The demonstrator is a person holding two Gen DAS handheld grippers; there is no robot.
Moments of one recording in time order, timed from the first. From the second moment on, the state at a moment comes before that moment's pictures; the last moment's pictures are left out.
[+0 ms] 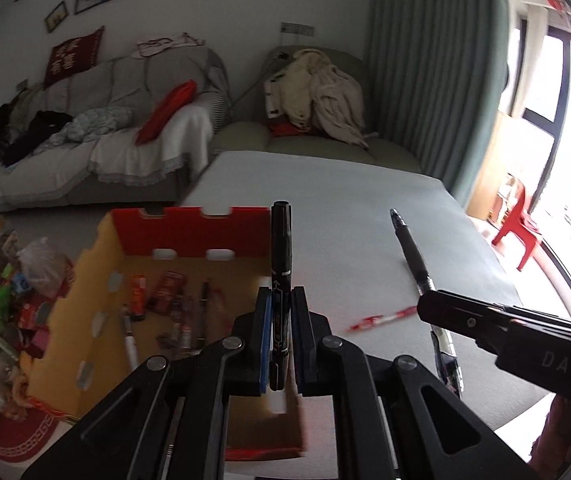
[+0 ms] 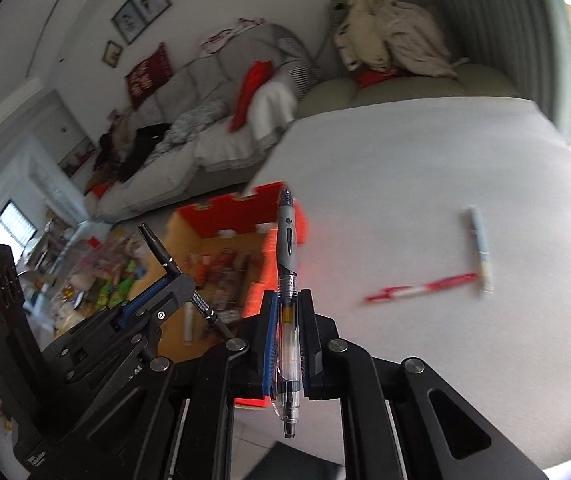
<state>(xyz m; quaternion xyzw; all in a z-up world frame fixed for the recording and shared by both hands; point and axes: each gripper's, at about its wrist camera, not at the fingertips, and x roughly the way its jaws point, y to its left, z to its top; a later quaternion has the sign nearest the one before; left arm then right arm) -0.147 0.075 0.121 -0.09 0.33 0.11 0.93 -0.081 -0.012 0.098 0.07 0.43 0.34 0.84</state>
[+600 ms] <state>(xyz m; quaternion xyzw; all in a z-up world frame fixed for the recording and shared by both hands) -0.167 0.186 0.092 -0.13 0.34 0.22 0.90 -0.076 0.117 0.071 0.01 0.45 0.41 0.80</state>
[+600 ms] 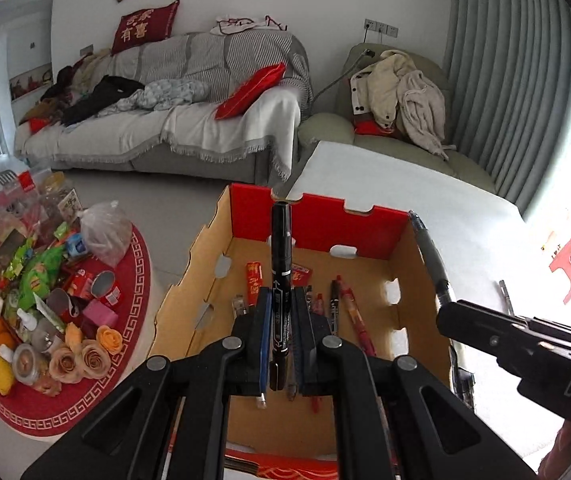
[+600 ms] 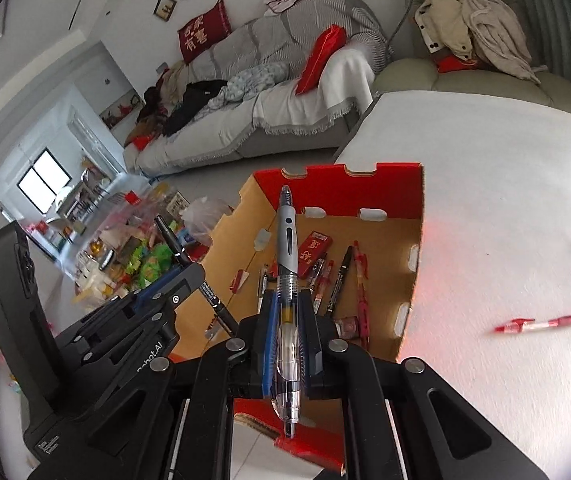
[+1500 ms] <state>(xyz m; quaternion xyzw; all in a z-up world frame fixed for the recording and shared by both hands) -0.139 0.206 0.067 -0.14 0.36 0.22 0.89 -0.045 0.134 0.037 0.00 0.47 0.39 0.79</state>
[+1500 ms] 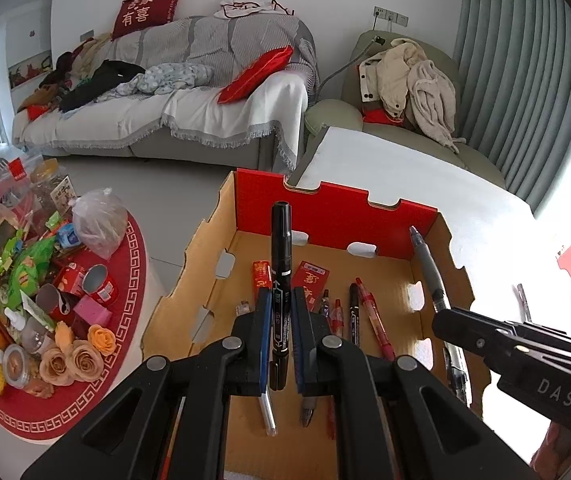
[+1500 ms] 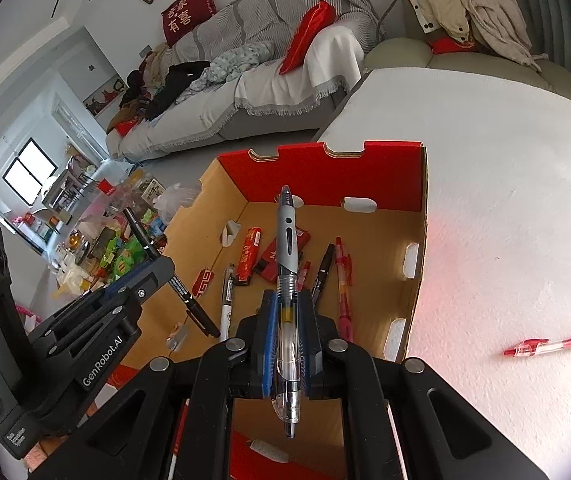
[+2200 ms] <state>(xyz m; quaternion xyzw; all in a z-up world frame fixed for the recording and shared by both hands) -0.111 0.206 0.044 -0.13 0.40 0.21 0.88 -0.030 0.141 0.015 0.00 0.49 0.38 0.78</state>
